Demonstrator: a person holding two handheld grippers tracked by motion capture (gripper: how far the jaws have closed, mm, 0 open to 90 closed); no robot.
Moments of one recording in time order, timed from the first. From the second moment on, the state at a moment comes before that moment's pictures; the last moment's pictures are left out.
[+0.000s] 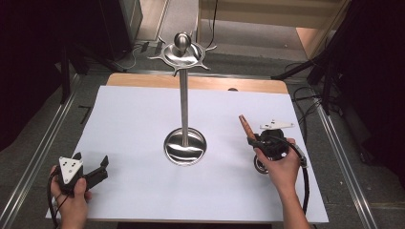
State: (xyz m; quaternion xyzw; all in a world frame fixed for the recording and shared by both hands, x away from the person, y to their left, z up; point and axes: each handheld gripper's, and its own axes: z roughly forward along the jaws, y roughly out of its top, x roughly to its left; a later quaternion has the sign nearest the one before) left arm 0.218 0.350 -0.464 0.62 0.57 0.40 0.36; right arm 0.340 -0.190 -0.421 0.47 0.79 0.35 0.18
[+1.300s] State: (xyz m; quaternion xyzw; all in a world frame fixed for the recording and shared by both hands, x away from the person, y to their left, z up) left arm 0.218 0.350 -0.463 0.62 0.57 0.40 0.36; right arm 0.293 -0.139 -0.354 0.34 0.67 0.62 0.25
